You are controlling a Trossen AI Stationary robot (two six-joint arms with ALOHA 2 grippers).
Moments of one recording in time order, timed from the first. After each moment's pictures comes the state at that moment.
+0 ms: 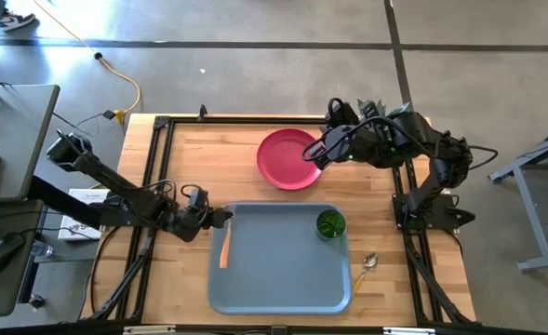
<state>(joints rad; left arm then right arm) -0.53 1.10 0.52 -0.15 -0.69 -1.69 0.12 1.73 2.35 -1.57 0.81 0.60</state>
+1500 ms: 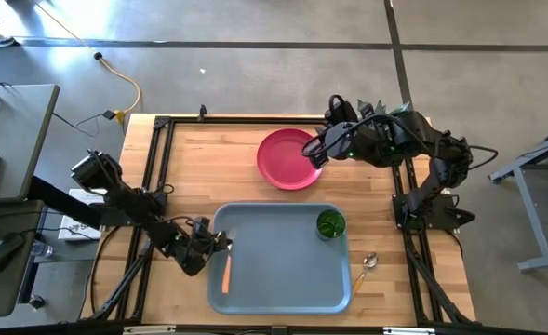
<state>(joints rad) -0.74 1.56 0.47 0.12 -0.71 -2.17 0.12 1.73 2.35 -1.51 0.77 0.66</state>
